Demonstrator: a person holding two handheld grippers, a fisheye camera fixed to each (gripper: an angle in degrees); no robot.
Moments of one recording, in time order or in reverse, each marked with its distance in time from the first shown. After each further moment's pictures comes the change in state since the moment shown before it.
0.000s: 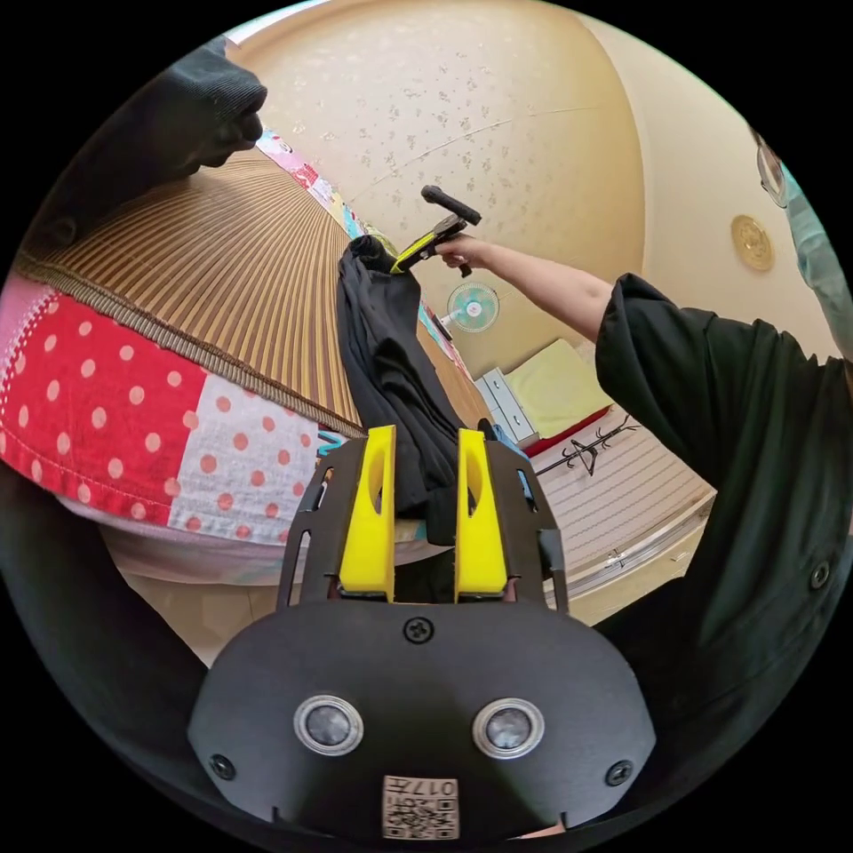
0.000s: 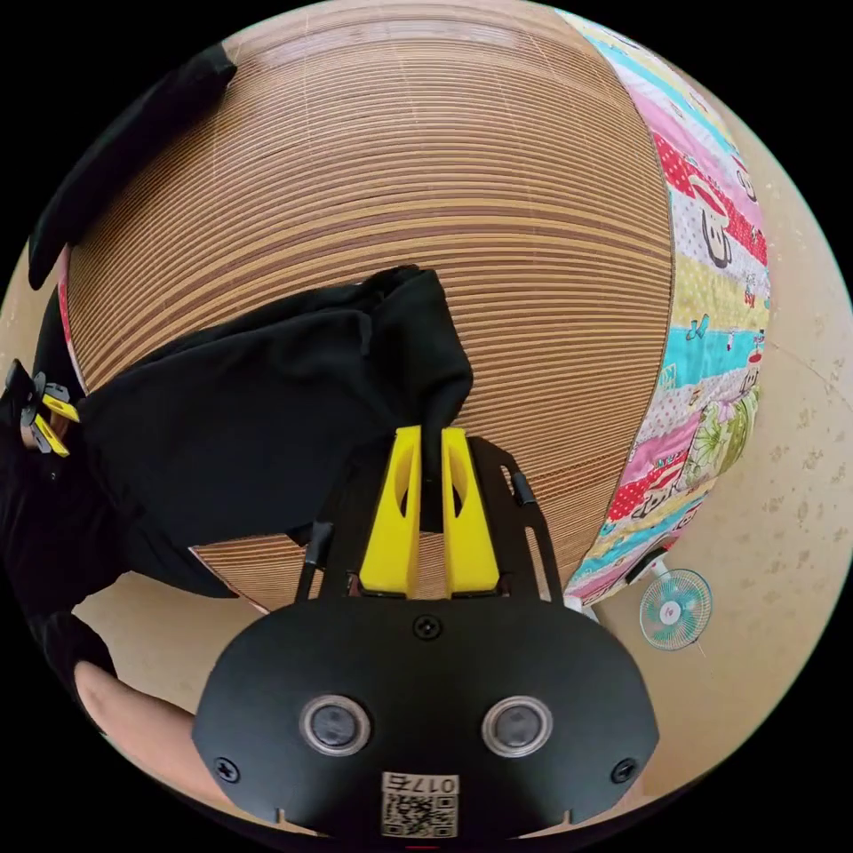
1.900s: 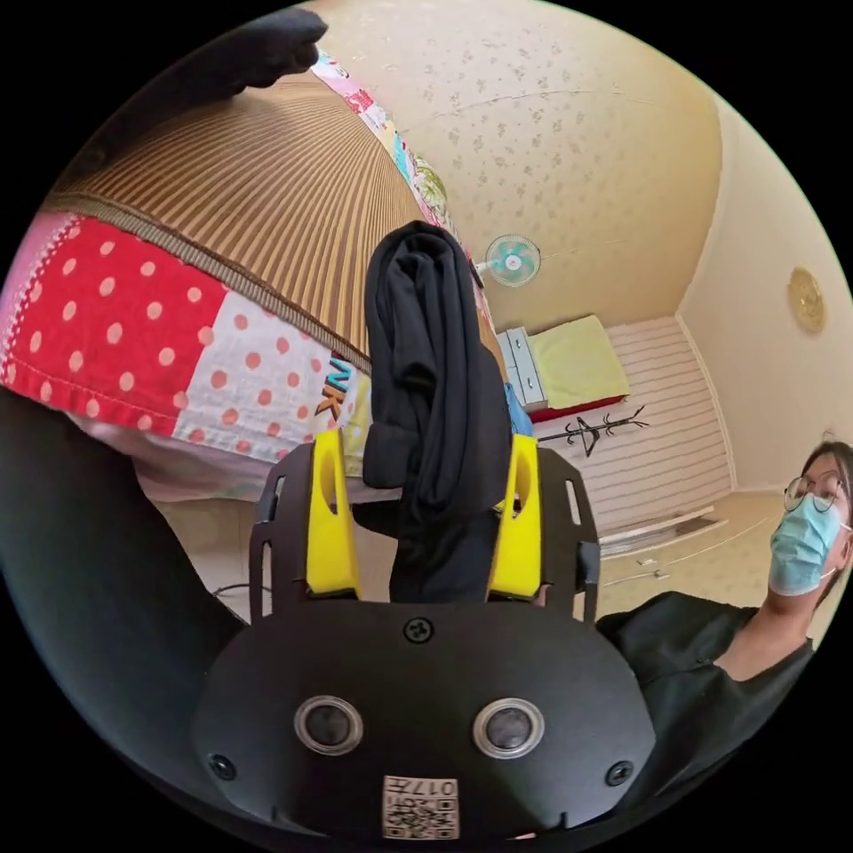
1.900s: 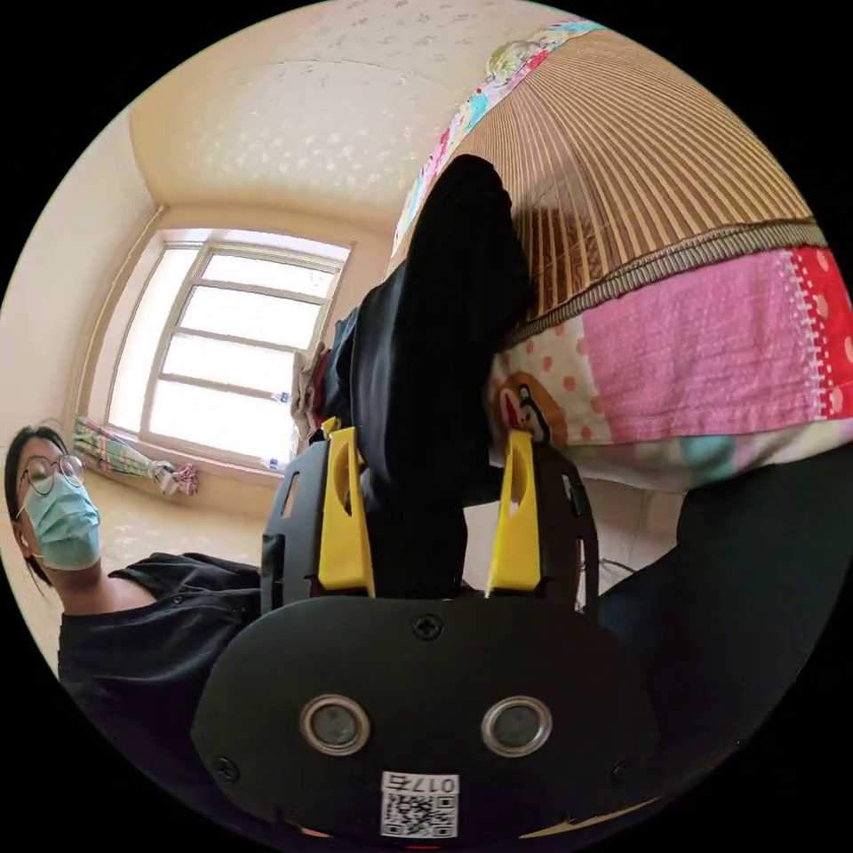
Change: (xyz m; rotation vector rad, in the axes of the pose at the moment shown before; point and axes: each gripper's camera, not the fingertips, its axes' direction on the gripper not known) left arm -0.021 -0.053 0.054 -0.265 0.007 -0.215; right arm -0.380 0.738 0.103 1.191 -1.320 0.987
